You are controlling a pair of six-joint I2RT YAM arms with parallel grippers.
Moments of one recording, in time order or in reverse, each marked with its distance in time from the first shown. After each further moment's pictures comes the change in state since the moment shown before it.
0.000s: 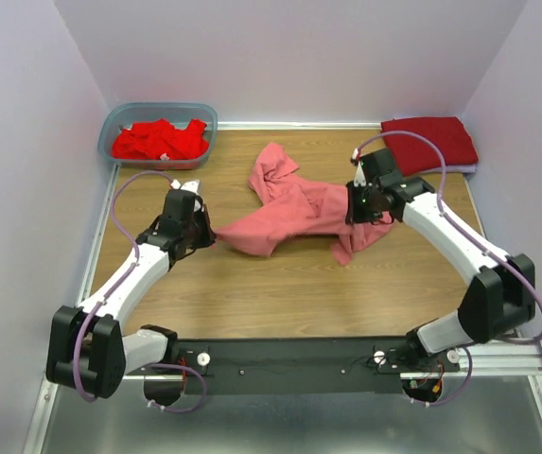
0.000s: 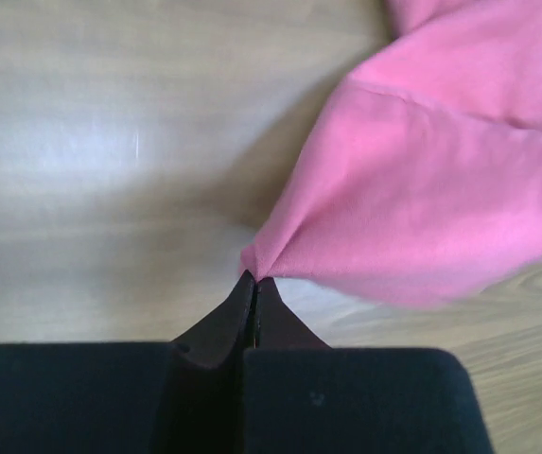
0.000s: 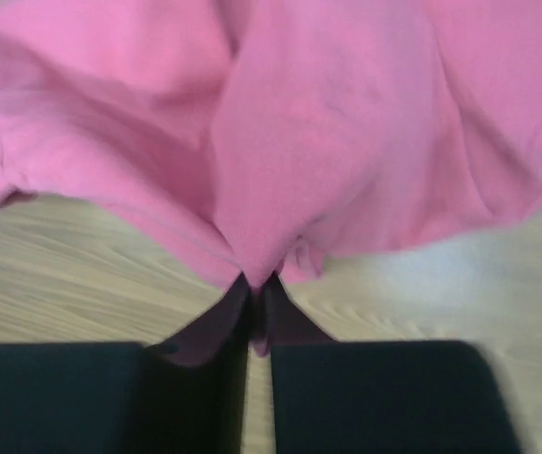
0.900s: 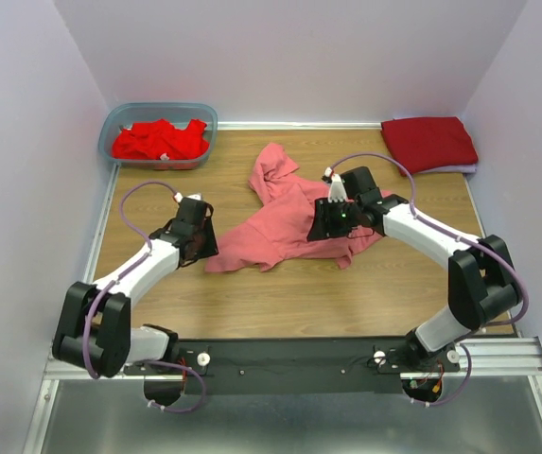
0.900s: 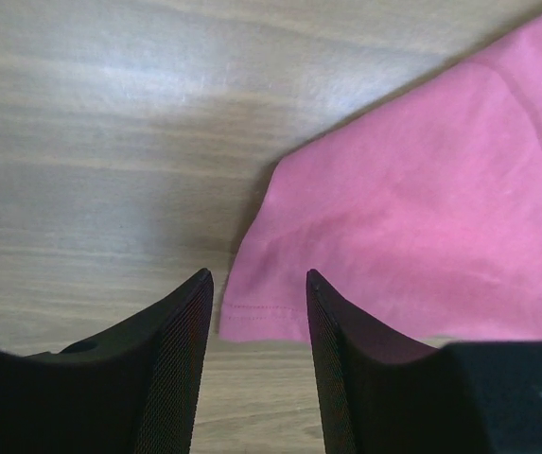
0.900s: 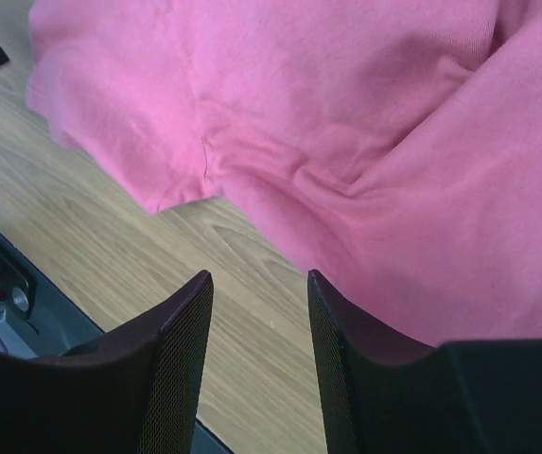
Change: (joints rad) left arm -0.038 0.101 -0.076 -0.031 -0.174 -0.055; right arm 0.074 0.124 -0.204 0.314 -0.349 0.040
